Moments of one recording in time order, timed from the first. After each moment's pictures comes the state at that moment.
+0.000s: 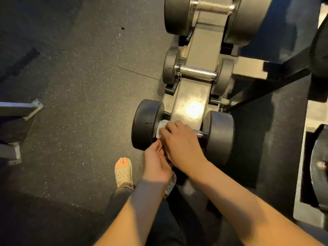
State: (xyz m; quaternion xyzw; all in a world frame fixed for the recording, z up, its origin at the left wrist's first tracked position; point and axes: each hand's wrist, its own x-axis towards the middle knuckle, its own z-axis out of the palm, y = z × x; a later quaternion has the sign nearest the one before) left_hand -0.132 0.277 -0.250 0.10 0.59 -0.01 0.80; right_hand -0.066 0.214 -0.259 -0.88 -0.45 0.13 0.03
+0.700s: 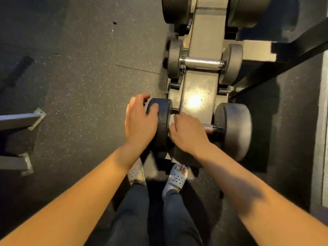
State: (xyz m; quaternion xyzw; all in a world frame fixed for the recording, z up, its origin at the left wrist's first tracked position) left_hand -0.095 0.395 -0.260 0.82 0.34 -0.01 0.47; right_hand -0.047 0.251 -0.275 -0.92 -0.24 0.28 0.11
